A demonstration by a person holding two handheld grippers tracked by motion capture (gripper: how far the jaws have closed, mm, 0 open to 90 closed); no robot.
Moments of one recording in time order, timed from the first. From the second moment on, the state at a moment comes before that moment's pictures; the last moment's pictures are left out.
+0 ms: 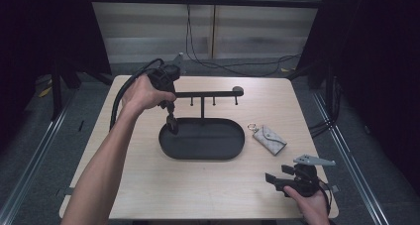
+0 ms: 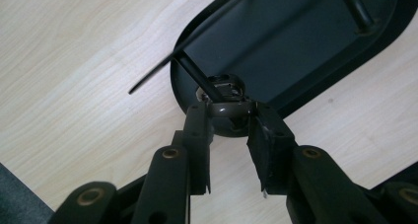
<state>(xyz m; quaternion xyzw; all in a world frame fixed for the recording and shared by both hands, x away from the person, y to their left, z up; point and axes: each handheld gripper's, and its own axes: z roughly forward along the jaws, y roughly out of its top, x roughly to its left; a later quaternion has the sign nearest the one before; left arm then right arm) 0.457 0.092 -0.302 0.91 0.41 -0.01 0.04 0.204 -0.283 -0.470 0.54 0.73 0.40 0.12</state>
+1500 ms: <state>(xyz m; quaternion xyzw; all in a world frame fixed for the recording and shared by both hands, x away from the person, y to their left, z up) 0.417 0.143 -0.307 0.89 0.39 0.02 0.22 0.208 -0.283 -0.472 0.55 0.73 0.40 0.12</state>
